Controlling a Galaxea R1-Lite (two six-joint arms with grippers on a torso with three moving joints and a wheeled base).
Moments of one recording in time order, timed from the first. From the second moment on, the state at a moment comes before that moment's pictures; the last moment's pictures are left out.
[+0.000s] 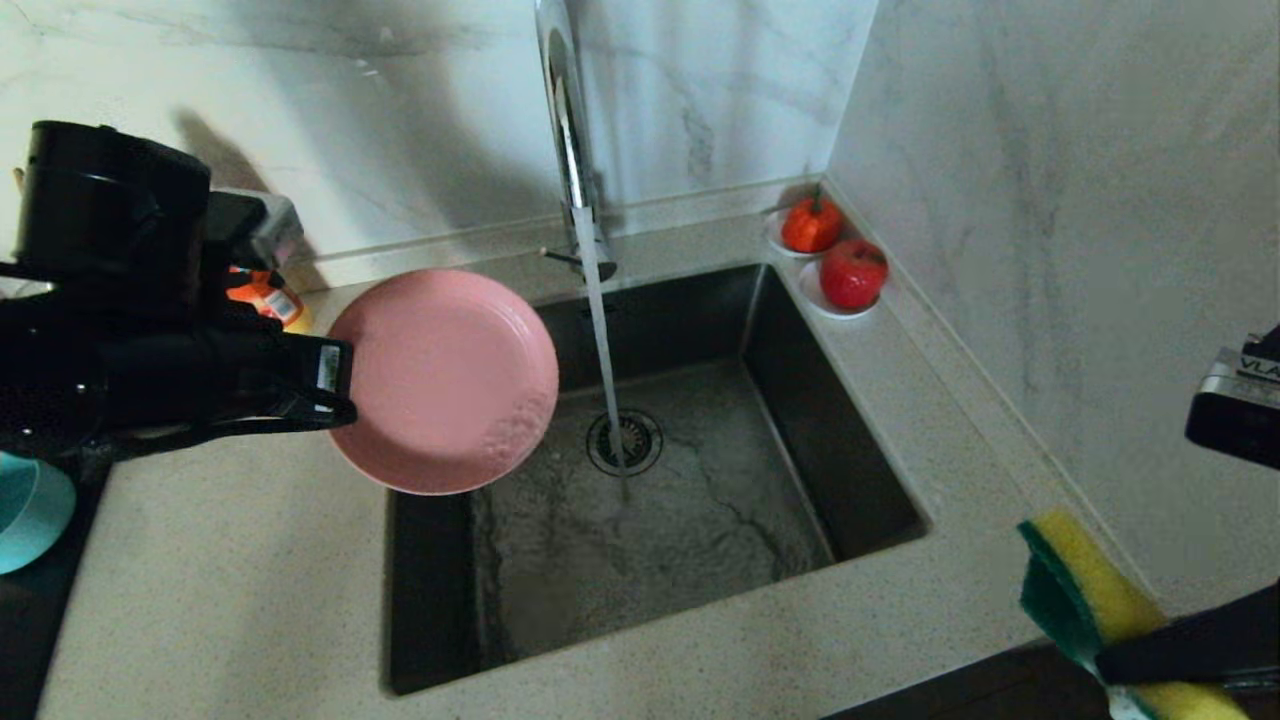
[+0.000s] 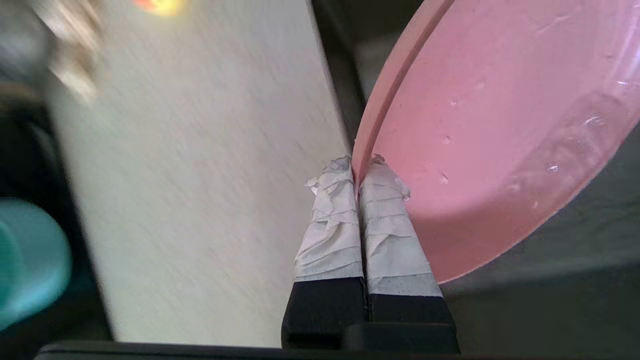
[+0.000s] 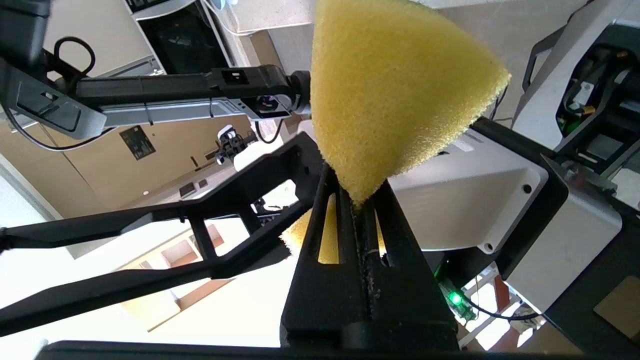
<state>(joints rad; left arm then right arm) -0.32 1.47 -1.14 0.12 0.42 0.04 0.34 1.19 -1.16 0.76 0.86 0.58</state>
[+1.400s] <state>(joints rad) -0.34 1.15 -1.14 0.45 -0.20 -0.12 0.69 1.31 -1.48 0.90 0.89 0.59</state>
